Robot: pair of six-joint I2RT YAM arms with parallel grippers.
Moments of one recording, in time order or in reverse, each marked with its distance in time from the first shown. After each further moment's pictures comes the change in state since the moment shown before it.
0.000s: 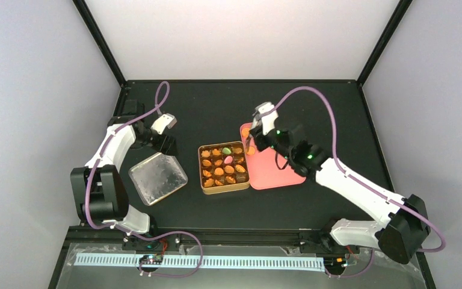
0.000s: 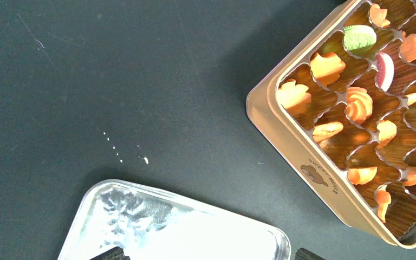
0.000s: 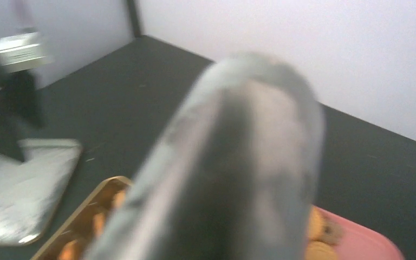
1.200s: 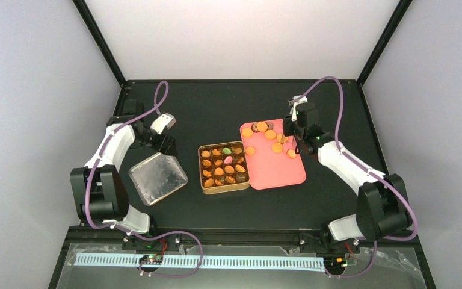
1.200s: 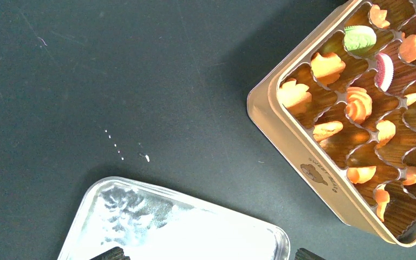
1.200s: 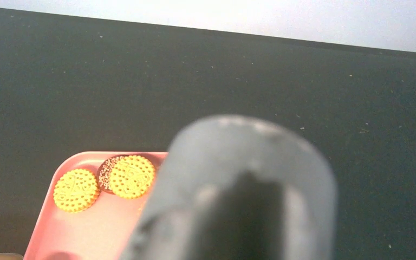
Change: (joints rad) left arm 0.008 0.000 0.004 -0.008 0.004 0.001; right arm -0.454 0.212 -0.027 0.036 0.045 0.052
